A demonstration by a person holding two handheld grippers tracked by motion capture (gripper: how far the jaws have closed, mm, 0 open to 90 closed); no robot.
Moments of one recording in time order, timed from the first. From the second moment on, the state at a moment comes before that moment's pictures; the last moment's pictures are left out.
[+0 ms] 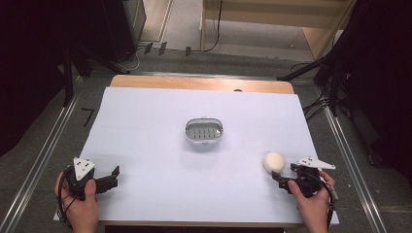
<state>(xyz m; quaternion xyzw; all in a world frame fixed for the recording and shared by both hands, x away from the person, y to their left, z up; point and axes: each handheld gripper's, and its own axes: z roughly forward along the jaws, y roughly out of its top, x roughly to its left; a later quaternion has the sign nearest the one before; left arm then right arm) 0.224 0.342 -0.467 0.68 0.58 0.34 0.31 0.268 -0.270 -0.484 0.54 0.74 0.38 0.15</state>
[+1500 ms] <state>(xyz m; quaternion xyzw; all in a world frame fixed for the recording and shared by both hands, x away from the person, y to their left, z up) 0.224 0.344 -0.466 0.68 0.58 0.33 0.32 0.306 -0.241 -0.474 0.54 0.77 0.33 0.10</state>
